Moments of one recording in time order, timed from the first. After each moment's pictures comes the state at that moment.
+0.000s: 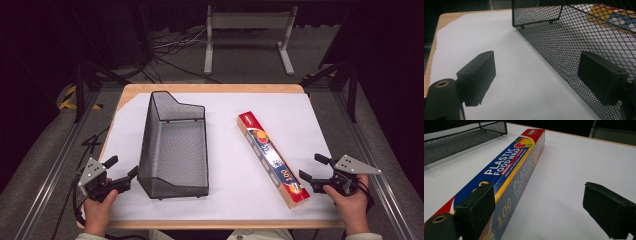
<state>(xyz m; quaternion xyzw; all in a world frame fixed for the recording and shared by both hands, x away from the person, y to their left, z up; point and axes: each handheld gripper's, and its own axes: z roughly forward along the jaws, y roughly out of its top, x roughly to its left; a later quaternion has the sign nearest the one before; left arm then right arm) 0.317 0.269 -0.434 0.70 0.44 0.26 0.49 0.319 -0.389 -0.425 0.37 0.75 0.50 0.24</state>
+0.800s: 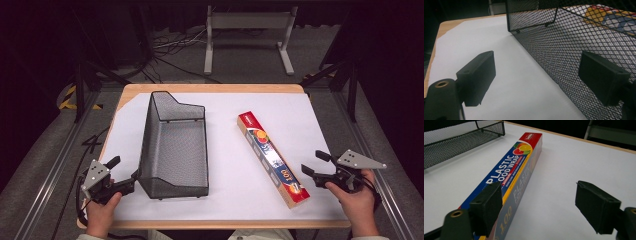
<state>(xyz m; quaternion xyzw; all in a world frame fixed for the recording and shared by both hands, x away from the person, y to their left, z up) 0.306 0.257 -0.429 0.70 0.43 0.27 0.50 0.318 -0.385 -0.398 0.38 0.75 0.48 0.25</state>
